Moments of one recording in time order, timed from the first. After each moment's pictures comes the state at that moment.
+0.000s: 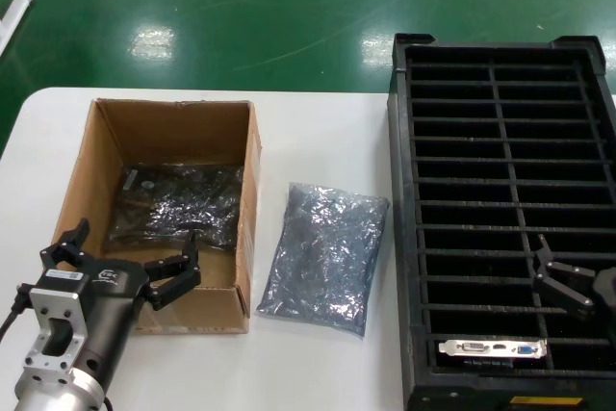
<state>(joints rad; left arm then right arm) -0.03 -0.32 1.61 -1.60 -1.77 0.02 -0.04 0.01 0.32 -1.60 1.60 1.79 -0.03 0.01</state>
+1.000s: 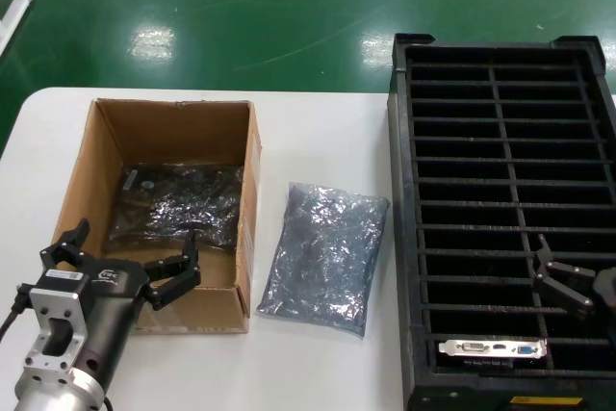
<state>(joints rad) -0.03 -0.32 1.61 -1.60 -1.77 0.02 -0.04 0.01 0.32 -1.60 1.60 1.79 -0.03 0.01</state>
